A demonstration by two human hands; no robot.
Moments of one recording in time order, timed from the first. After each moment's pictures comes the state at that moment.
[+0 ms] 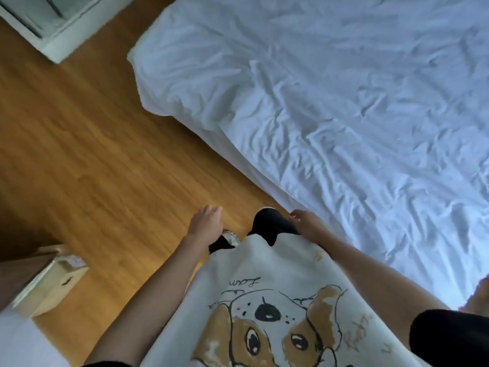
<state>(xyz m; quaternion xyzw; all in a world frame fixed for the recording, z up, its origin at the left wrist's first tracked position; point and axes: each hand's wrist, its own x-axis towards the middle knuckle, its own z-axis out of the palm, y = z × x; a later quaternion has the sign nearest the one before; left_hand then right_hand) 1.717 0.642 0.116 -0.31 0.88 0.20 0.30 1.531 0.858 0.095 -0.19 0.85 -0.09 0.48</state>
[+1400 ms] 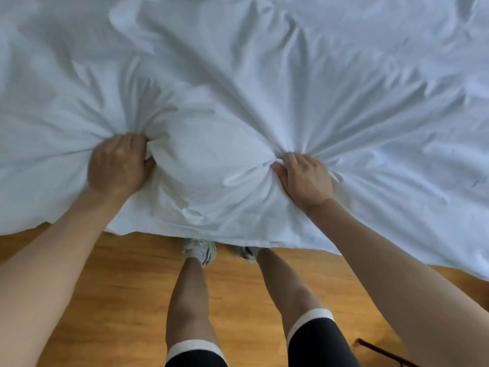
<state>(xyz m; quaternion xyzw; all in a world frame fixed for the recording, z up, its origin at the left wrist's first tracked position) 1.322 0.254 -0.244 0.07 1.00 0.05 0.02 1.289 0.603 -0.248 -0.21 0.97 -0.11 0.05</state>
